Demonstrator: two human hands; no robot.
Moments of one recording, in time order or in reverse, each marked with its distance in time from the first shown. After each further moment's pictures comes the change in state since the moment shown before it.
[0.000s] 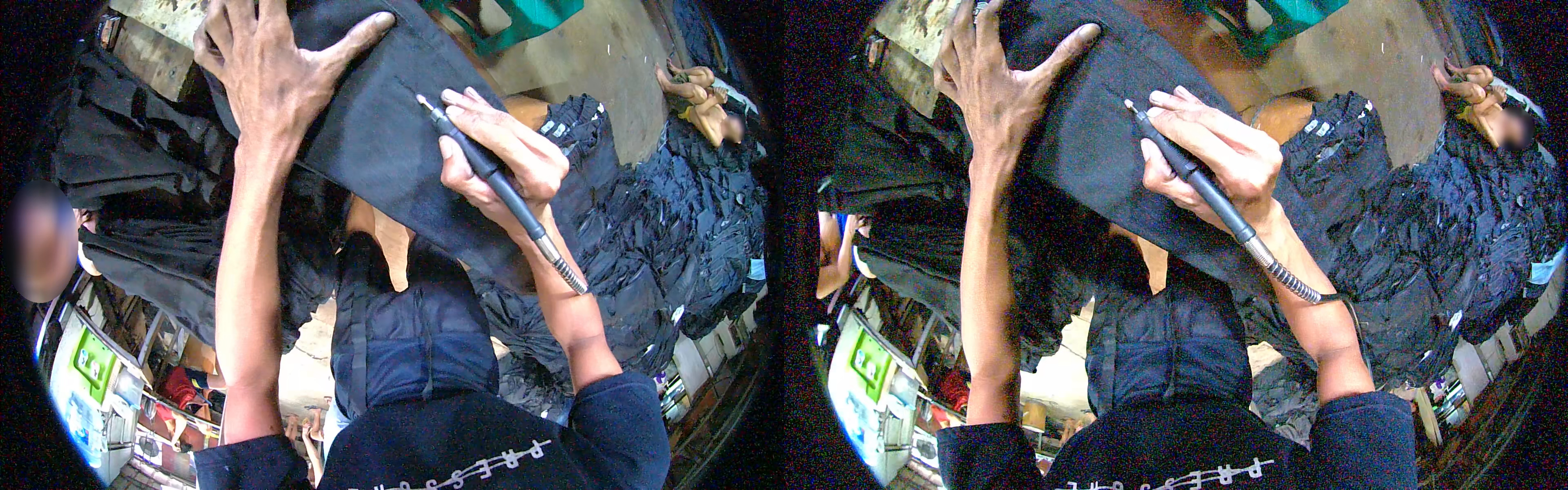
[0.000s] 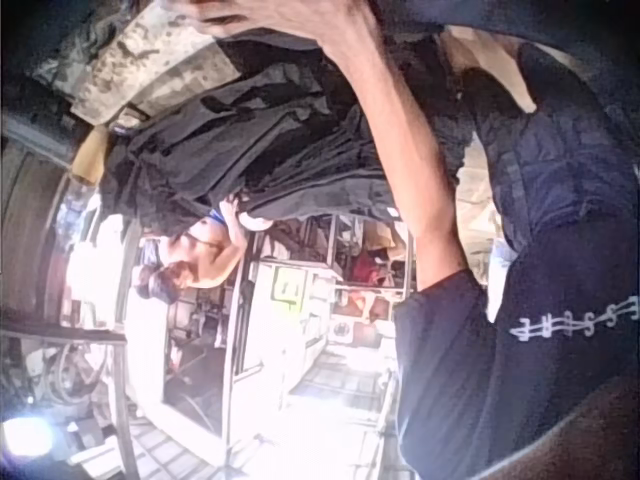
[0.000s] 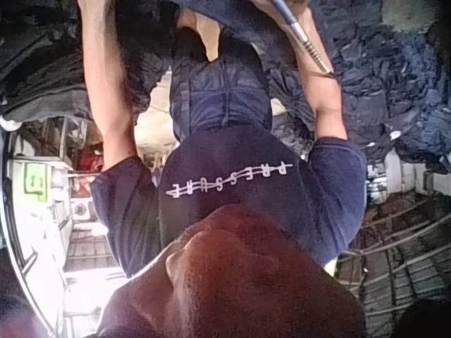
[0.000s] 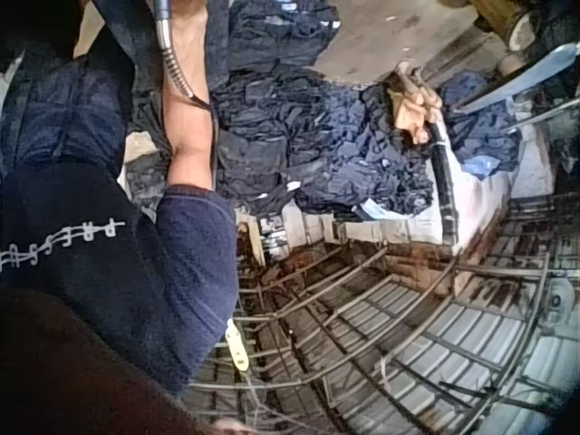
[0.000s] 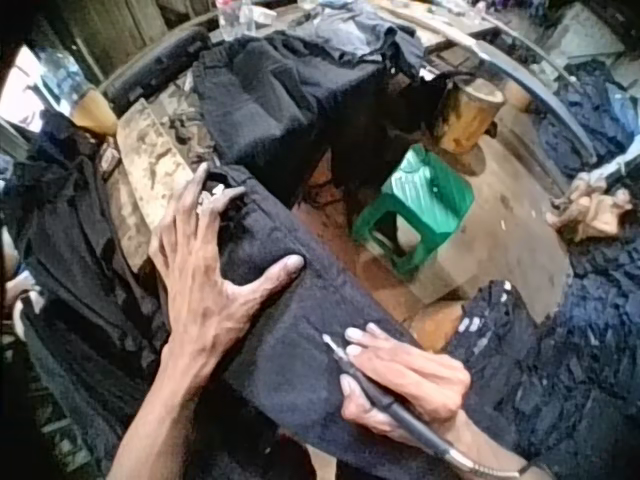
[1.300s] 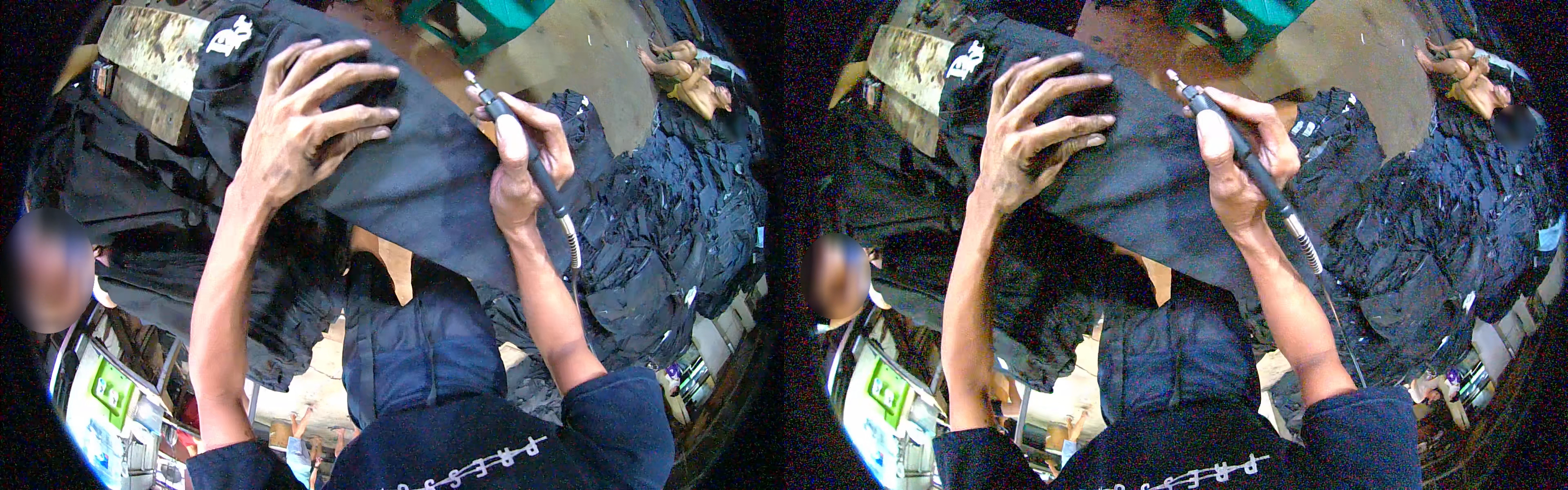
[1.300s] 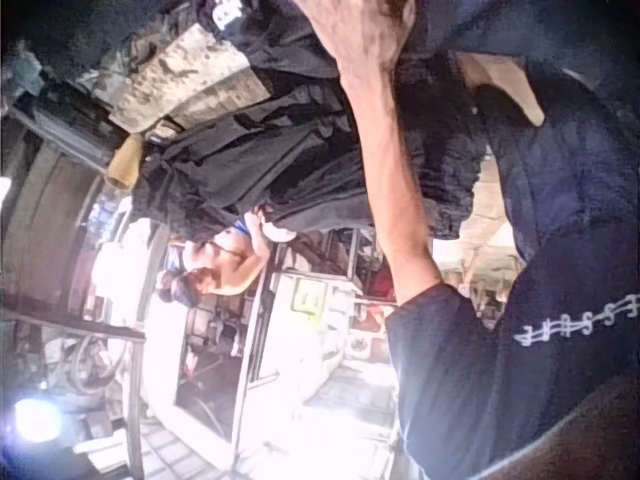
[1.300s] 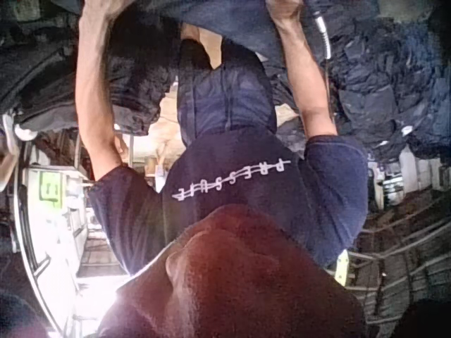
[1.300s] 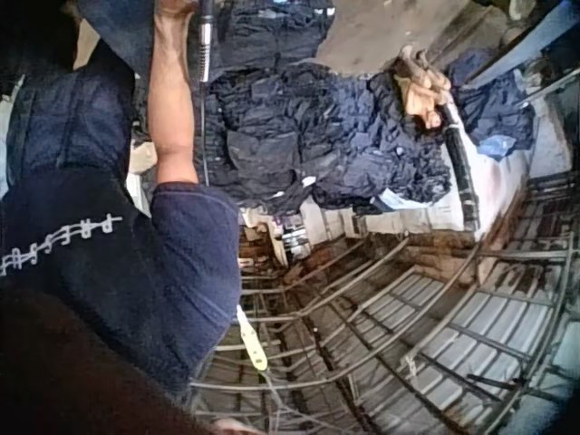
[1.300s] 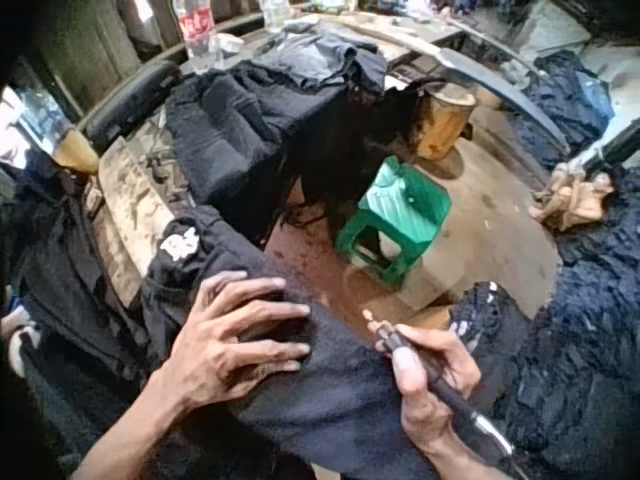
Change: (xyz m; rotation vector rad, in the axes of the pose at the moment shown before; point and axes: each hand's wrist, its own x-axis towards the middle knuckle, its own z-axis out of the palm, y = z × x) left_hand 0.008 -0.005 -0.018 -0.400 -0.417 0.755; right_hand -0.017 0.015 -0.012 0.372 0.529 0.405
